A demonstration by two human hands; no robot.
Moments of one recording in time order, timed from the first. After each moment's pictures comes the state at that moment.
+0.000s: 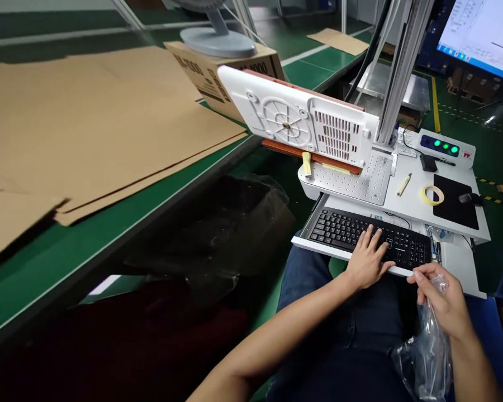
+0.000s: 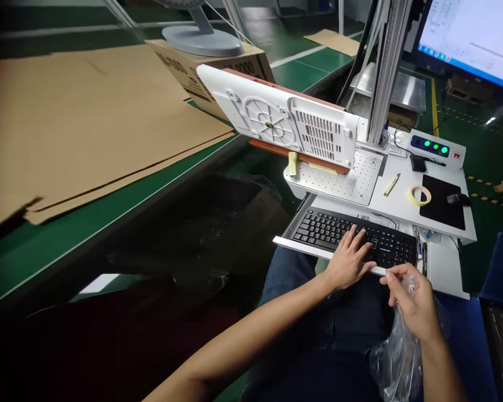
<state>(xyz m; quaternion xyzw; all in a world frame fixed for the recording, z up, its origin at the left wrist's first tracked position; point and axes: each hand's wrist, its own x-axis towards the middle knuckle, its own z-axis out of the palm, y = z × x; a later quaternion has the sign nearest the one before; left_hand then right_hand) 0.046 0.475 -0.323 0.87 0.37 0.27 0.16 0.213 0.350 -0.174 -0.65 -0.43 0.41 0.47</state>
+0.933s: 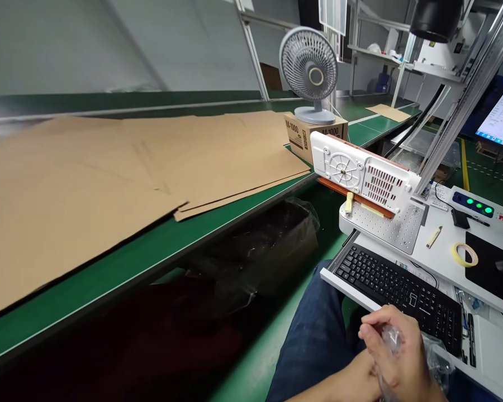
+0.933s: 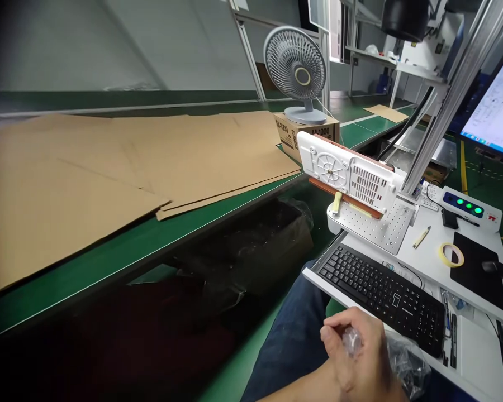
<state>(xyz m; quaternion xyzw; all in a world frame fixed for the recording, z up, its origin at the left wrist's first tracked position) -0.017 0.393 -0.302 0.58 0.26 0.32 0.70 0.089 0.410 -0.174 -0.44 -0.68 0.39 0.43</state>
